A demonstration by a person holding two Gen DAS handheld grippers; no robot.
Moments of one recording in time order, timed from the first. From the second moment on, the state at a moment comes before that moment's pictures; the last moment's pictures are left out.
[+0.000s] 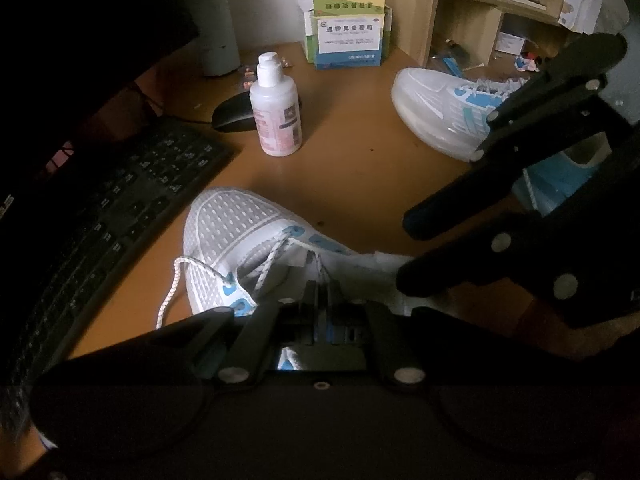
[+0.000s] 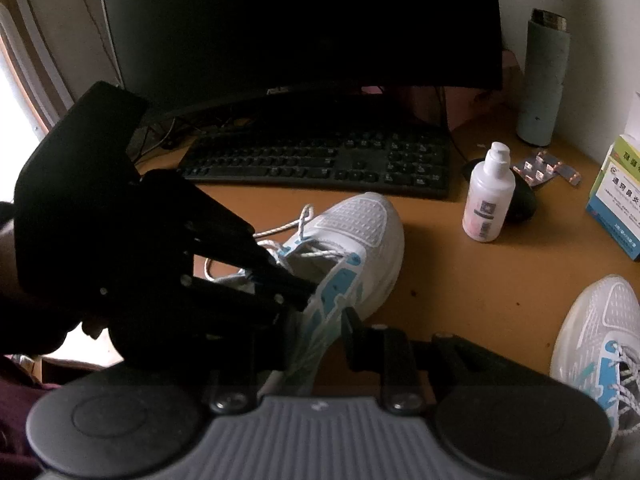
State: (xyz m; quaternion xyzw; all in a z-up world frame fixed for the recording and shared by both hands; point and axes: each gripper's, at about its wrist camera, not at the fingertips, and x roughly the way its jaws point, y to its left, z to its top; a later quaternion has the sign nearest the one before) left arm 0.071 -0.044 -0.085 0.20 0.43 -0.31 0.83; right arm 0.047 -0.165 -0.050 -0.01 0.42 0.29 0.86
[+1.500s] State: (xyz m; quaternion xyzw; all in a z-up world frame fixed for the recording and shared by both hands) left arm 0.071 -0.049 -0.085 0.19 0.38 -0.30 0.85; right arm 0.113 -0.210 -0.110 0.32 0.47 0.21 0.79
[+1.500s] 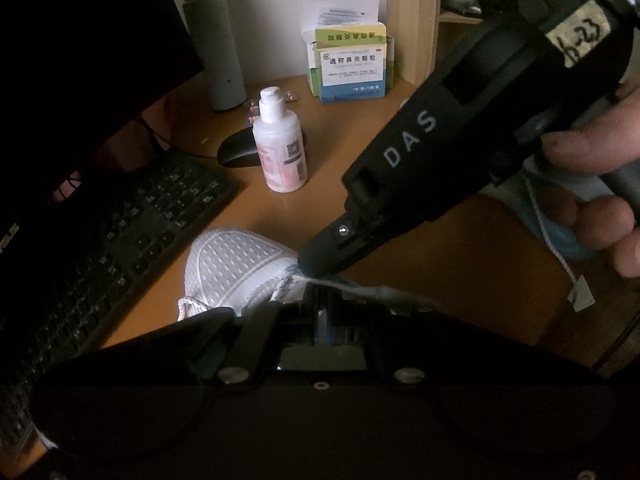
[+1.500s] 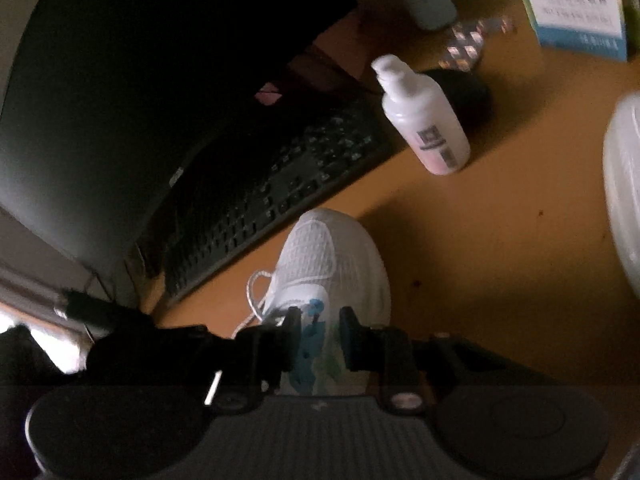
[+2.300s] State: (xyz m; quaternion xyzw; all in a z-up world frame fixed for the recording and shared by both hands) left arm 0.013 -0.041 -0.080 0.23 0.36 -0.22 0.88; right arm -0.012 -0.428 0.115 0.08 0.13 -0.12 0.98
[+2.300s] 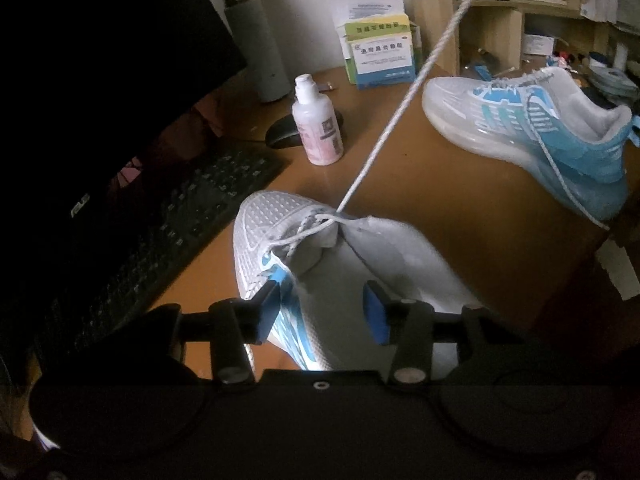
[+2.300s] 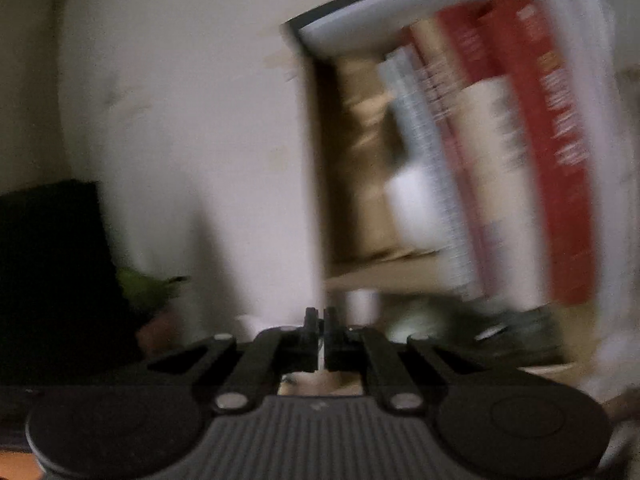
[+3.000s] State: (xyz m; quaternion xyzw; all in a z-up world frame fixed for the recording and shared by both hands) left arm 0.007 -0.037 -0.067 0.22 0.36 -0.22 0.88; right arm -0.035 -0.407 0.128 0.05 0.10 -0.11 0.99
